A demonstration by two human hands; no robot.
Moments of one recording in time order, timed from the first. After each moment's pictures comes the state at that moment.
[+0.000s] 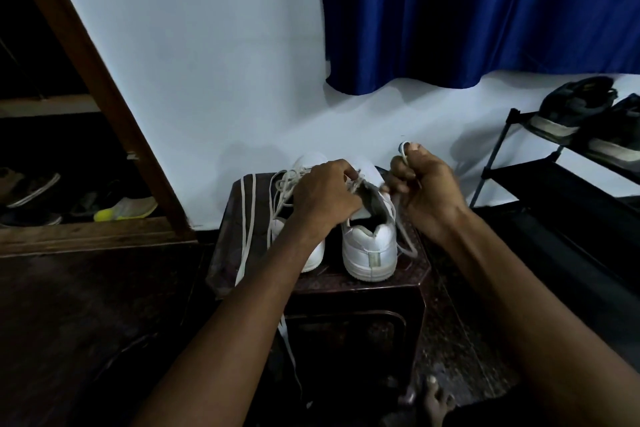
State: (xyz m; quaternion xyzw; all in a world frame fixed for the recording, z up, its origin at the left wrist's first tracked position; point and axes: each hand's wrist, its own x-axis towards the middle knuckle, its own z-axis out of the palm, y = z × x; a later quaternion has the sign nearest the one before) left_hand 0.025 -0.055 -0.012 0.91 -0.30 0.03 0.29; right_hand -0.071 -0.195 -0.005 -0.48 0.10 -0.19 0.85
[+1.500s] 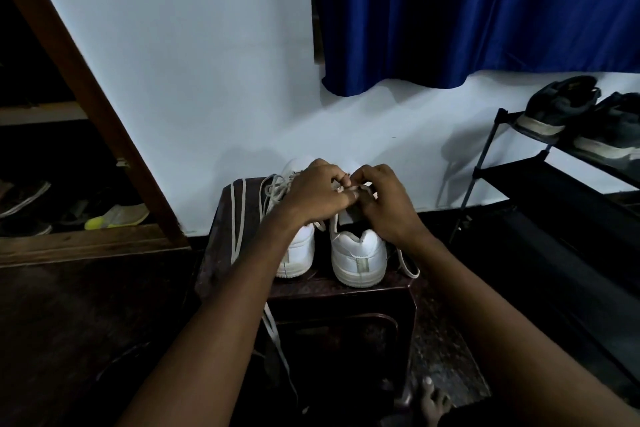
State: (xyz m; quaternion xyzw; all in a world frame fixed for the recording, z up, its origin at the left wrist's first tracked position) left_hand 0.042 -0.061 -0.013 0.85 -0.36 -0.06 0.37; right_hand -0.051 -0.195 -0.054 -0.89 0.09 -0.25 0.36
